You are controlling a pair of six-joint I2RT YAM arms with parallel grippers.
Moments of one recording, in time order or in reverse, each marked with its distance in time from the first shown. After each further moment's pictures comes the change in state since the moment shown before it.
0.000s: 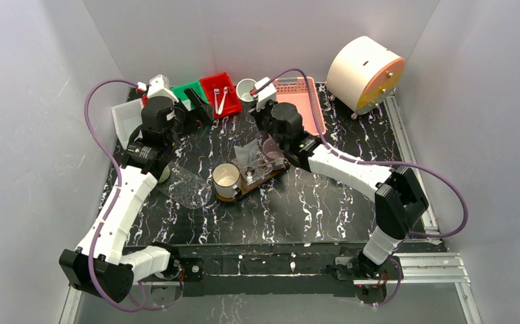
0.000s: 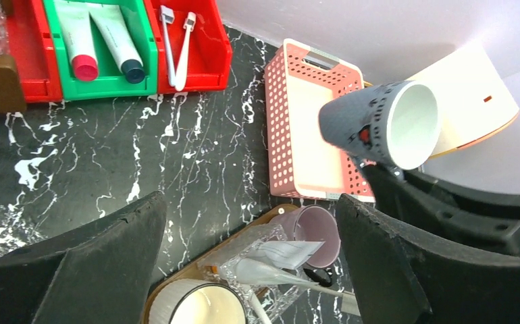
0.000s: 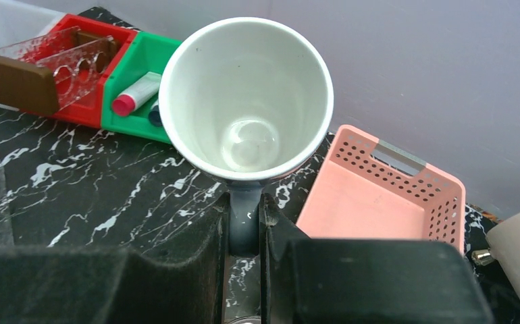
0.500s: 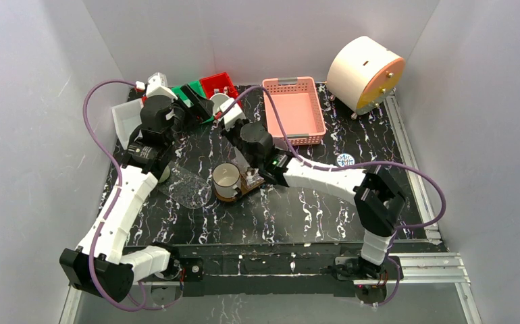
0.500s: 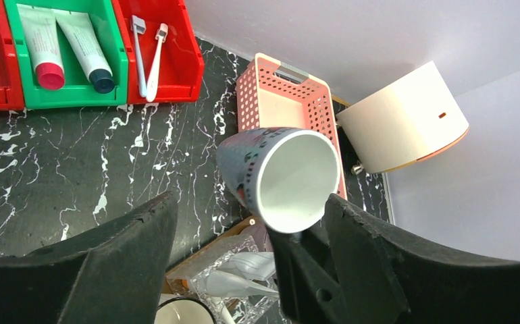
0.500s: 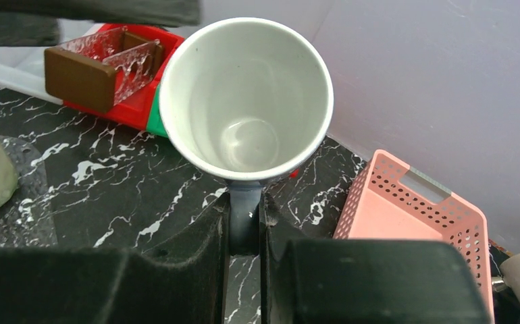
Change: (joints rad) left arm 0.000 0.005 -0.003 0.076 0.034 -0.076; right arm 0.224 0.115 0.070 0.085 0.196 -0.122
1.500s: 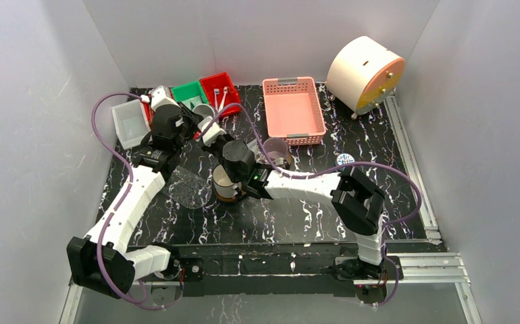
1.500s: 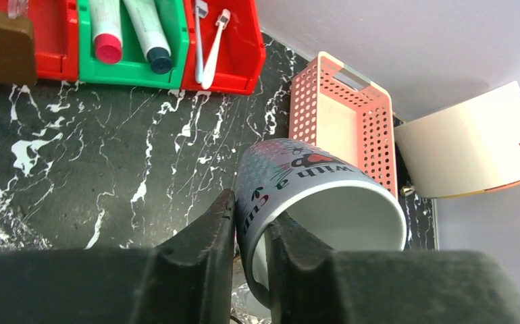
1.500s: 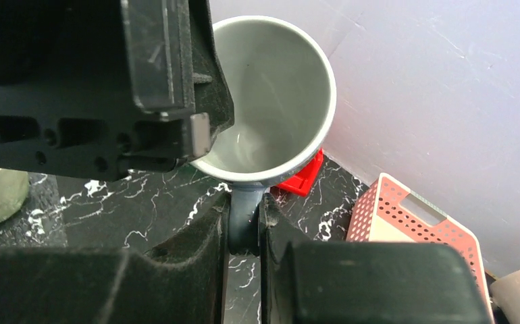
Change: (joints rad) left arm 0.000 0.027 -0.148 0.101 -0.115 -0.038; right arm 0.131 0.133 0.047 0.180 0.134 -0.140
